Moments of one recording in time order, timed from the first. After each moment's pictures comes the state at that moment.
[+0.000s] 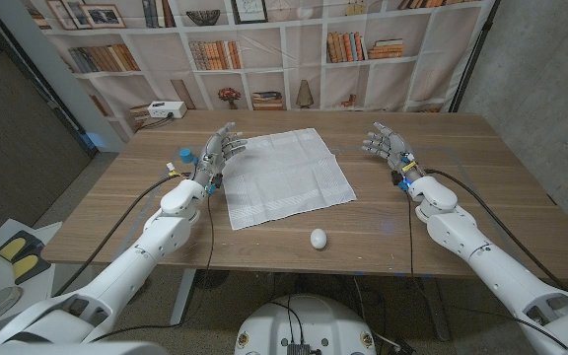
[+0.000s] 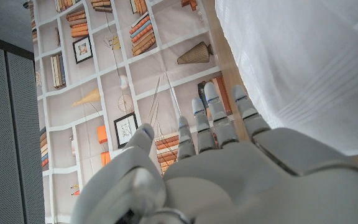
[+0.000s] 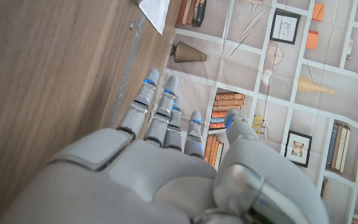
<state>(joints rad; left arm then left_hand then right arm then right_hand) 0.84 0.47 0.35 -1.27 -0.61 -0.32 -0.05 0.36 0.15 0.52 -0.12 0.19 0.32 0.05 0.44 0.29 0.19 0.04 0.53 0.39 0.24 0.06 0.37 0.39 0.13 0.14 0.48 0.27 -0.85 -0.51 -0.35 -1.31 0.63 0.27 0.03 0.45 0.12 0.46 -0.17 0.19 0.34 0.05 0.40 0.28 0.24 0.14 0.38 0.31 0.26 0.05 0.37 0.44 0.39 0.10 0.29 0.19</state>
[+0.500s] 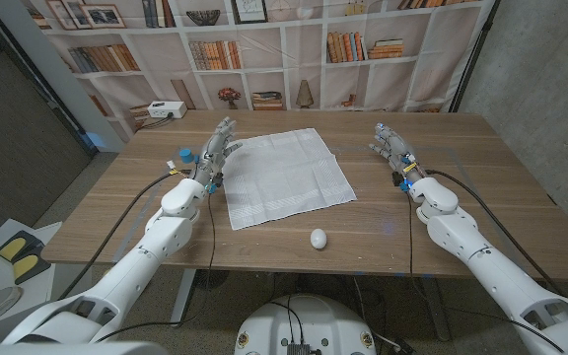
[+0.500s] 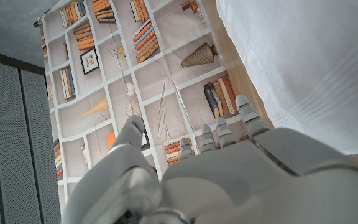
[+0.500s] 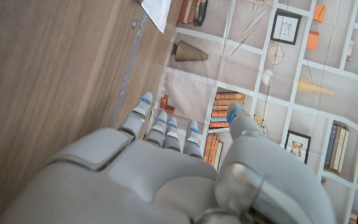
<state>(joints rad) 0.85 0.44 0.29 -1.28 -0.49 -0.32 -0.08 0.29 0.06 0.46 -0.11 0.17 -0.14 -0.17 0.27 0.25 -0.09 0.00 0.31 0.28 0.00 0.06 0.19 0.19 0.08 0.17 0.38 0.18 -0.88 -0.47 -0.29 -1.33 0.58 0.26 0.05 0.41 0.07 0.45 -0.12 0.18 0.07 -0.05 0.29 0.26 0.05 0.07 0.25 0.25 0.06 0.06 0.22 0.34 0.26 0.13 0.20 0.18</state>
